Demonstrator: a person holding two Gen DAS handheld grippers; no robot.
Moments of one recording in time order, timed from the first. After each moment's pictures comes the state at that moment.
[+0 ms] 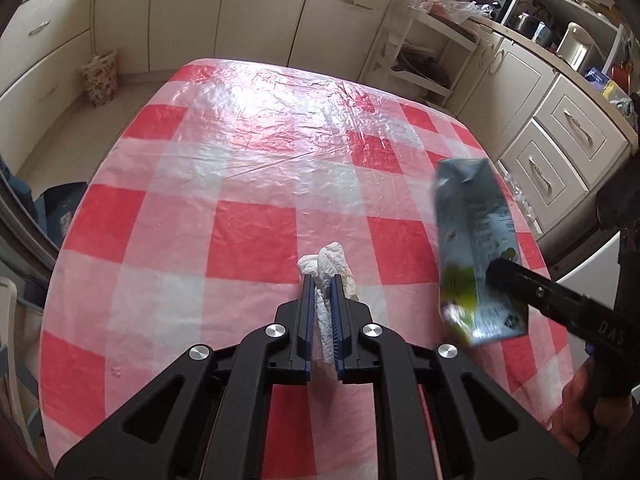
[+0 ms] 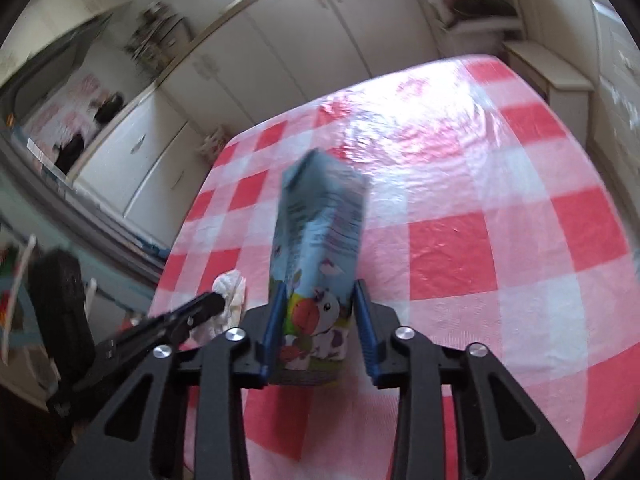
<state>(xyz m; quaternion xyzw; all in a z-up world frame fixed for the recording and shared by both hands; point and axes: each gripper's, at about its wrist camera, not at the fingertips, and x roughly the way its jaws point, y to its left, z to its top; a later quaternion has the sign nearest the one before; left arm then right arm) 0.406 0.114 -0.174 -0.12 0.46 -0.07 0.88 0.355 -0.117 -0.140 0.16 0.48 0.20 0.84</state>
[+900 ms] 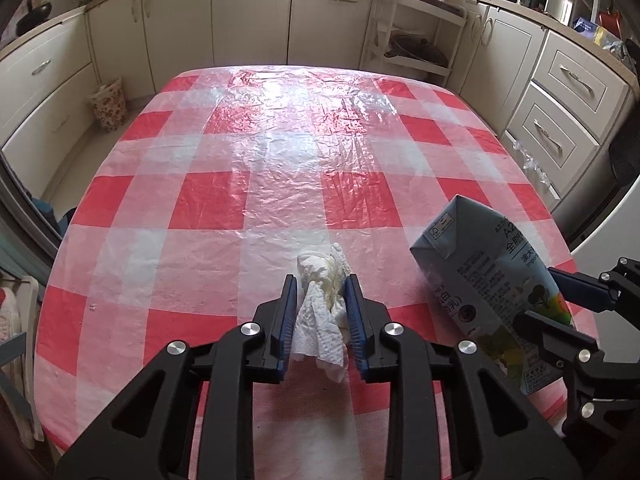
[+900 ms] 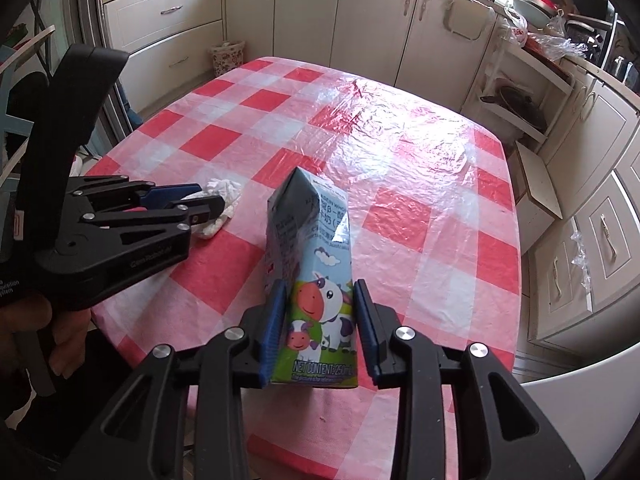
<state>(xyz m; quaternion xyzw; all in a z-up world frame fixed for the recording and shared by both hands) 0.366 0.056 -0.175 -0.04 0.45 -0.04 0.89 0.284 -0.101 -0.126 -0.14 0.47 0.20 0.85</state>
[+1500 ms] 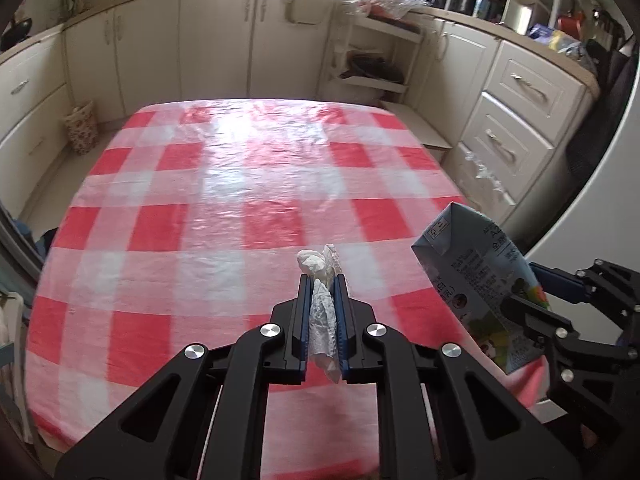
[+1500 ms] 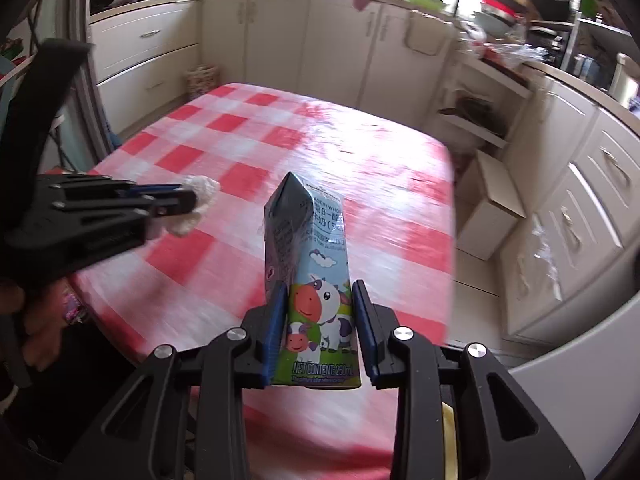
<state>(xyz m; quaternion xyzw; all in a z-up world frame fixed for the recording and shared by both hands) 0.338 0.008 -0.130 -0.05 0.41 -0.11 0.90 0.256 -0.161 -0.099 -0.14 0.43 0.15 0.88</state>
